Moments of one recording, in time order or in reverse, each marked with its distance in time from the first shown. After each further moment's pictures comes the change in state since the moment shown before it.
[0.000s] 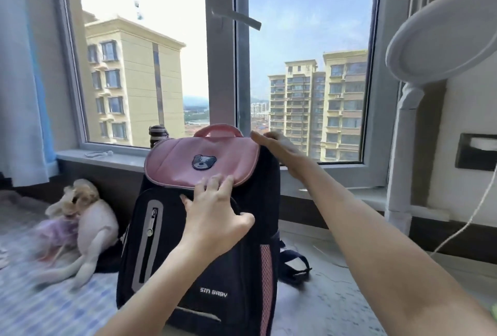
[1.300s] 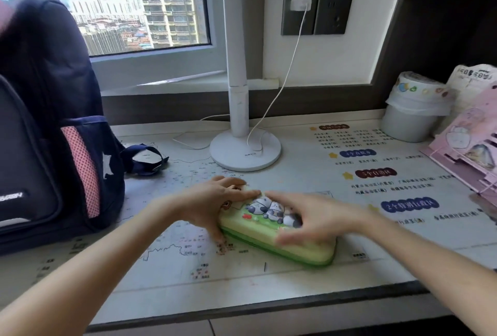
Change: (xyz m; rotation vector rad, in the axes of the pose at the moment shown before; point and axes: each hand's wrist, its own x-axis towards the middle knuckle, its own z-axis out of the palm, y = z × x) left_hand -0.103 0.143 0.182 0.108 -1.045 0.905; right_hand -0.355 0.190 -0.157 -0.734 -0.380 0.465
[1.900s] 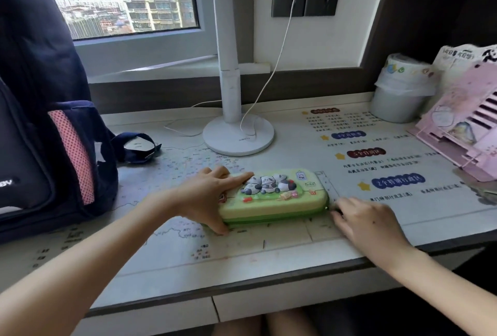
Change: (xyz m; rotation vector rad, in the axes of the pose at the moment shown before) left_hand -0.011 0.007 0.017 -0.047 0.022 -0.058; right_hand -0.063 0.042 0.068 -0.533 0.748 0.137
